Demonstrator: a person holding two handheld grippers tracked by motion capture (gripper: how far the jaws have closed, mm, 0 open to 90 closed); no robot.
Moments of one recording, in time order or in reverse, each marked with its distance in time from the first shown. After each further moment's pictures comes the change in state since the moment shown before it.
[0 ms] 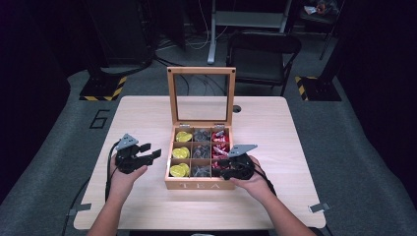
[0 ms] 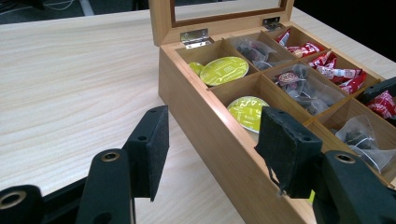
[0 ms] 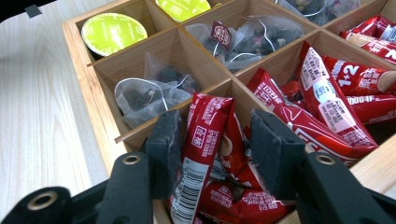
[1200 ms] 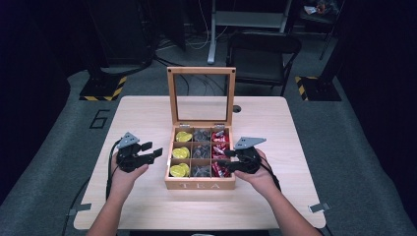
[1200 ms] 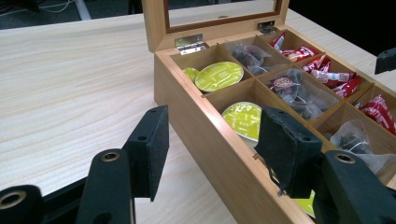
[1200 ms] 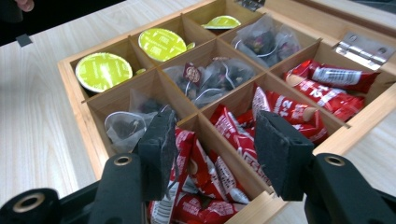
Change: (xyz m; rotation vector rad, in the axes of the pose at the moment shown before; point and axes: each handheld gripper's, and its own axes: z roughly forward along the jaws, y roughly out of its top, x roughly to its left) left arm -0.002 0.005 0.002 0.002 -0.013 0.012; right arm -0.007 0.018 -0.026 -0.066 -0.062 0.007
